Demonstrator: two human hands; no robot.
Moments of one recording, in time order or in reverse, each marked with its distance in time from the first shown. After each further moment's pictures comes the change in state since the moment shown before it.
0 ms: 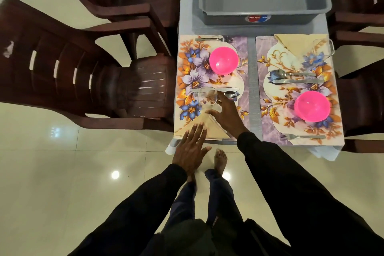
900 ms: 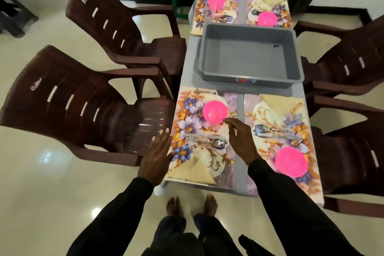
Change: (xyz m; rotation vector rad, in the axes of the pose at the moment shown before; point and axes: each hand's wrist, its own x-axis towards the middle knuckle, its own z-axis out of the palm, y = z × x) left_hand 0.020 -0.045 -0.124 0.006 0.508 0.070; right_hand 0.020 -0.056 -0.123 -0.157 0.206 -0.254
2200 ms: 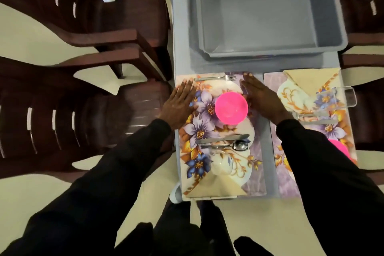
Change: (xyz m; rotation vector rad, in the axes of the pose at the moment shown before) left_hand 0.232 -0.141 0.118 0.034 -0.320 0.276; right_hand 0.158 0.121 0.017 -0.653 -0.299 -0.132
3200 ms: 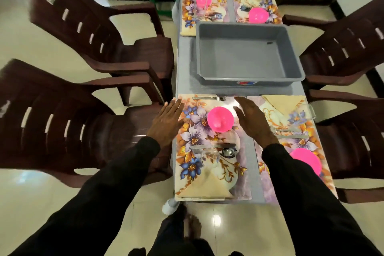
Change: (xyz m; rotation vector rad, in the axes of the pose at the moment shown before) left_hand -0.075 0.060 -0.101 -0.035 0.031 -0.188; right_hand -0.063 -0.105 -0.085 0.111 0.267 0.167
